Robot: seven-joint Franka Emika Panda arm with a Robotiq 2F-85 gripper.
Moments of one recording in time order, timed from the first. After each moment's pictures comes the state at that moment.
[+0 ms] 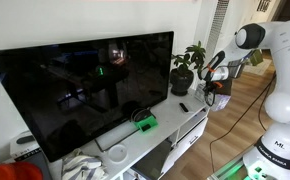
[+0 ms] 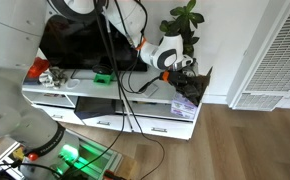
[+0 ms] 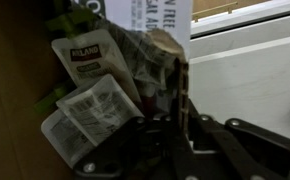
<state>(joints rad) -0.45 0.78 -0.10 -1.82 -0.06 2.72 -0.43</state>
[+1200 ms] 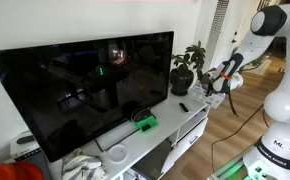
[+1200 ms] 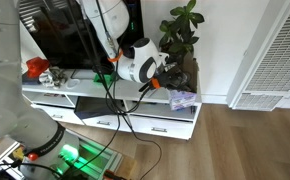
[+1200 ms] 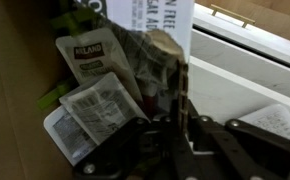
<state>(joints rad) -0.51 0.55 -0.07 -2.30 -0.46 3.27 -0.67</state>
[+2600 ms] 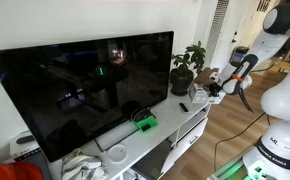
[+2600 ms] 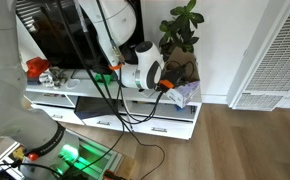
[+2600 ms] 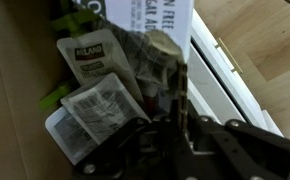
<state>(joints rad) -0.75 0.55 0.06 -2.30 -0.75 3.30 -1.05</state>
